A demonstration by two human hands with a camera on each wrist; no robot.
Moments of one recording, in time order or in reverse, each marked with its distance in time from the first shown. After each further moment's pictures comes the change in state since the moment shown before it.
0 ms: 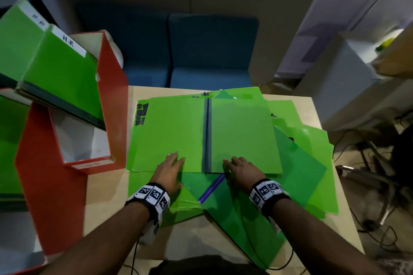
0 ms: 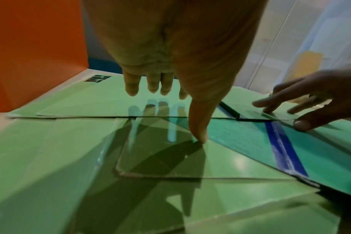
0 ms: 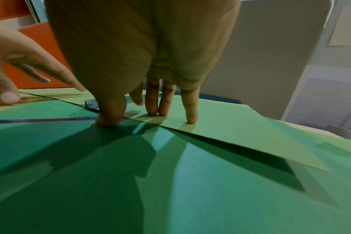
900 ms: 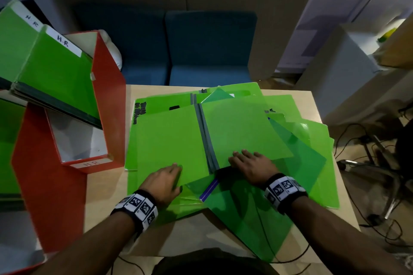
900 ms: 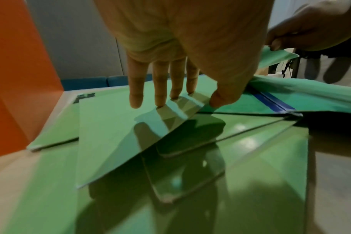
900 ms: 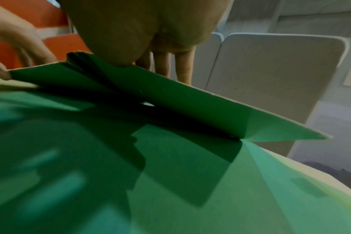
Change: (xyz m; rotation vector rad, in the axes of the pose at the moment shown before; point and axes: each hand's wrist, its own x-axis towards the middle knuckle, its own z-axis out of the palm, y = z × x) left_hand -0.031 -0.003 -0.006 0.151 -0.015 0.120; right_hand -0.029 0.020 -0.028 -0.238 0.021 -0.135
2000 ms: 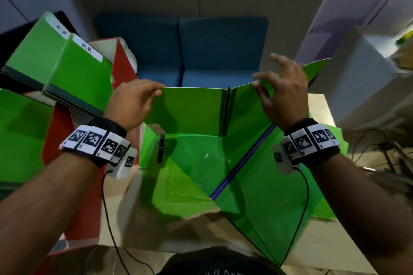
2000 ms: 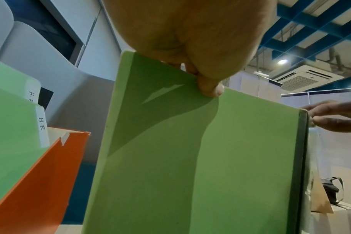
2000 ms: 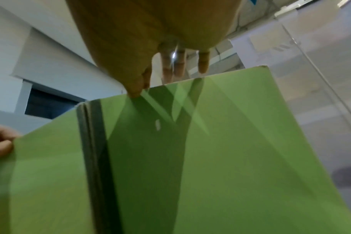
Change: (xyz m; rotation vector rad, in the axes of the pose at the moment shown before) left_hand -0.015 -0.034 -0.214 -0.107 0.851 0.214; right_hand 0.005 0.031 -0.170 0.234 1.123 0.244
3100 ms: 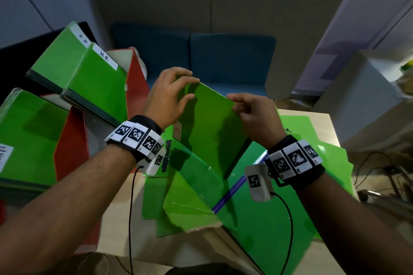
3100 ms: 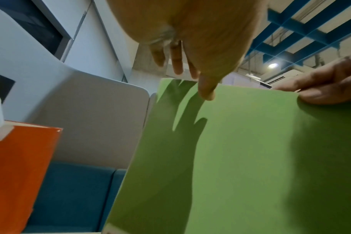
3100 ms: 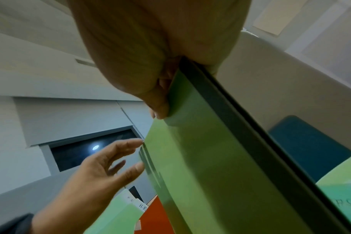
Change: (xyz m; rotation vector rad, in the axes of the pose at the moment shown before) left_hand 0.034 0.020 0.023 -0.039 0.150 0.072; right_hand 0.012 -0.079 -0.001 0.537 -0.317 0.216
